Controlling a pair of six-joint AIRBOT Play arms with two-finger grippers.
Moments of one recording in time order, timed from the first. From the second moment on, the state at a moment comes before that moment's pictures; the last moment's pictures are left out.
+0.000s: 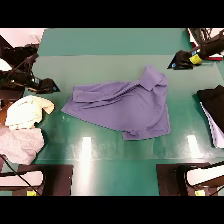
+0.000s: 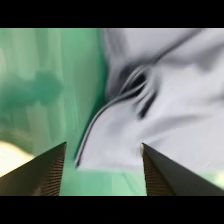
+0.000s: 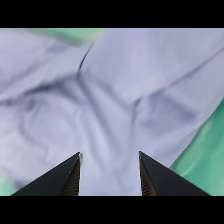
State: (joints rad) left arm 0.20 -1.47 1.30 1.07 -1.26 -1.23; right arm -0.12 -1.65 1.88 -1.09 1.59 1.43
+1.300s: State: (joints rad) left arm 0.14 -1.58 1.17 1.06 -1.29 -1.15; right arm -0.18 -1.25 1.26 -1.02 1.39 1.38
